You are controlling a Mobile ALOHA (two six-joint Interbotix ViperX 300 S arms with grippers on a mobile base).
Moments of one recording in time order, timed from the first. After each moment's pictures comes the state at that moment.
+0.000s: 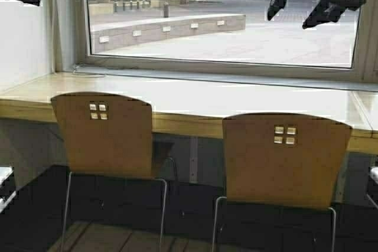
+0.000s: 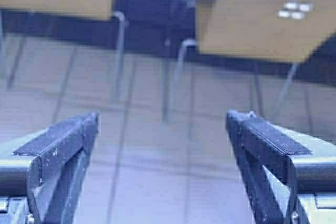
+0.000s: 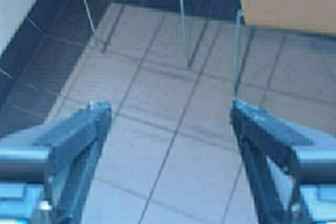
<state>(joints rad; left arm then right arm) -0.27 -0.68 1.04 -0.35 0.11 0.18 0.35 -0.28 0.86 0.21 0.02 0.04</state>
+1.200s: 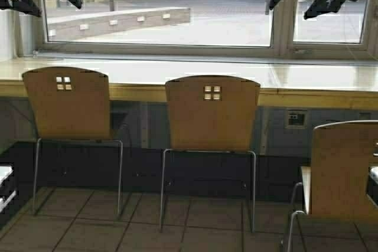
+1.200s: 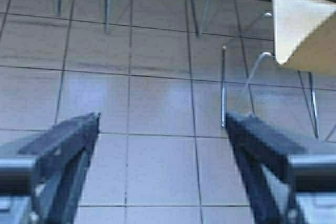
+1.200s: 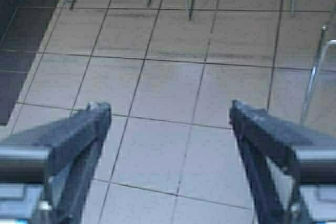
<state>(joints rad) -0.27 -0.63 1.05 -0.37 0.08 0.18 0.31 -0.28 0.80 0.22 0.05 0.04</state>
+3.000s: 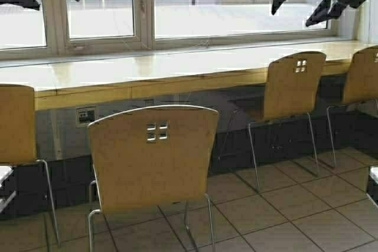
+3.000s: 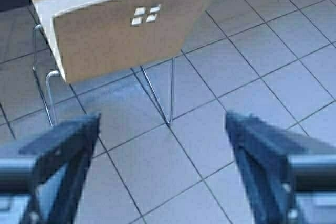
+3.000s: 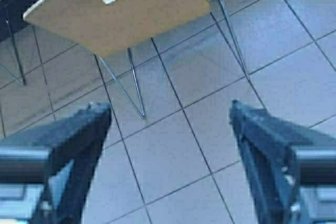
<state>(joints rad) -0.27 -0.67 1.06 -0.37 0.06 0.17 0.29 -0.25 0.78 0.31 0.10 0.05</state>
